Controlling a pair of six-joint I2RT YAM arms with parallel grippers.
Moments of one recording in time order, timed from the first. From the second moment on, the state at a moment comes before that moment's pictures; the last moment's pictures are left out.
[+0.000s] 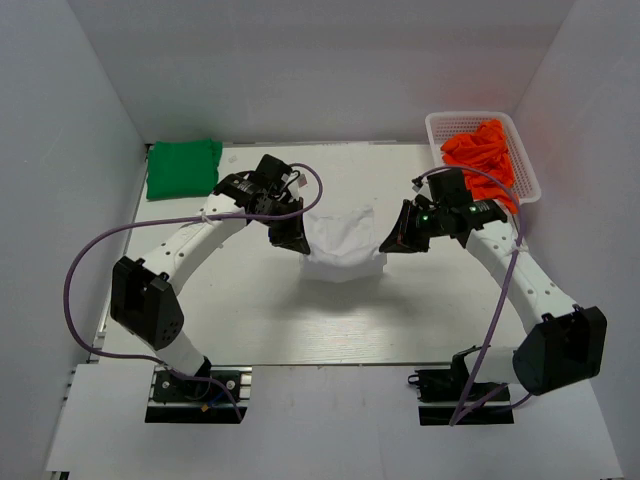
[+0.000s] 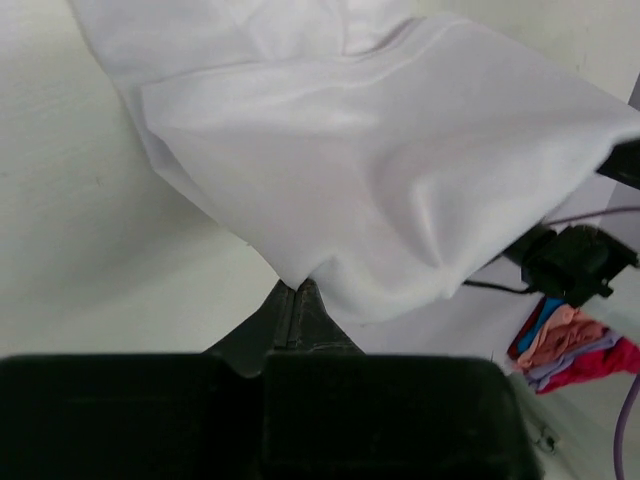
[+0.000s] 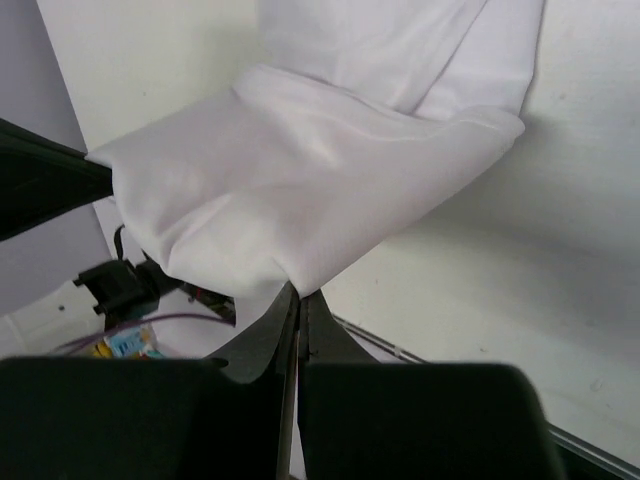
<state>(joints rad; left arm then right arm) -0.56 1.60 1.46 -0.95 0.38 -0.51 0.35 1.28 1.13 -0.82 -0.50 0.58</state>
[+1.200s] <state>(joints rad) -0.27 2.44 2.24 -0.60 0.34 -0.69 0.12 2.32 2.08 -0.62 -0.60 0.60</state>
